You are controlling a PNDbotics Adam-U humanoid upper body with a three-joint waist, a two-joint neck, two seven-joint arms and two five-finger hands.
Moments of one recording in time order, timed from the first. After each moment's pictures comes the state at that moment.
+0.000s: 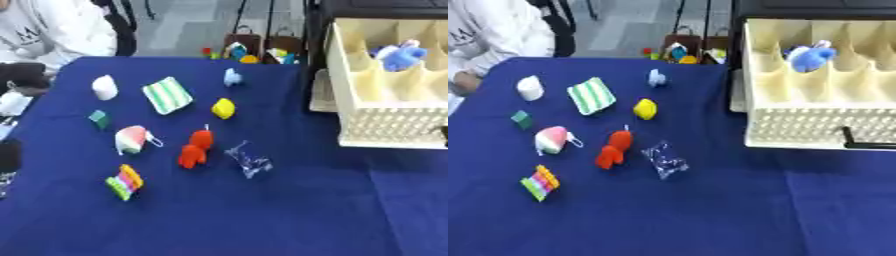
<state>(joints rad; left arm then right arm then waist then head) 0.04 0.81 0.22 -1.99 -0.31 -0.83 0.06 -0.56 -0.42 -0.25 -1.99 0.46 -0.51 -0.67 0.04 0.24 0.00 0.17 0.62</state>
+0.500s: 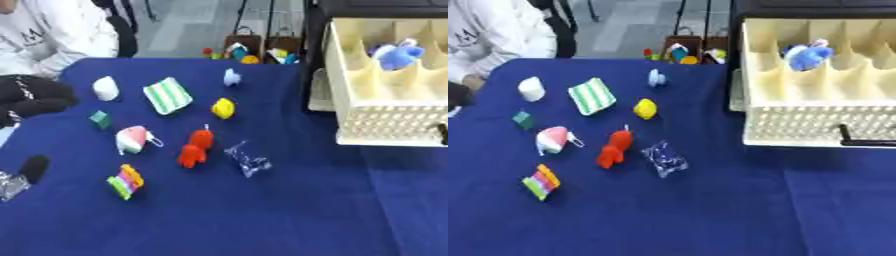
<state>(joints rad) 0.06 1.03 0.23 -1.99 -0.59 -0.75 0.01 -0.55 -0.43 -0.24 -1.99 0.46 -0.51 -0.67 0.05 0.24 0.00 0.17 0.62</state>
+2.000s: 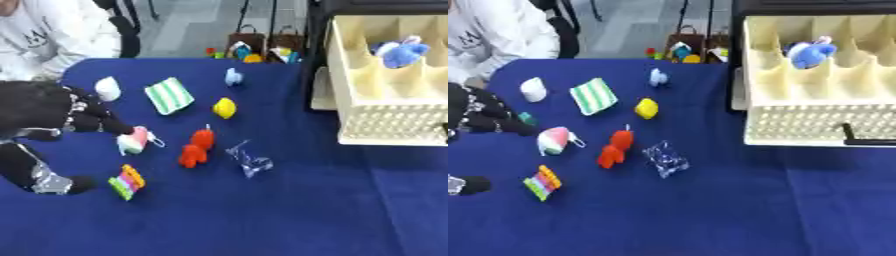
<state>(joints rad) -0.08 1.20 0.01 -1.99 -0.49 -0.54 -0.47 -0.55 -0.44 -0.22 -1.99 0.45 -0.53 -0.65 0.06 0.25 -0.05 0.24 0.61</state>
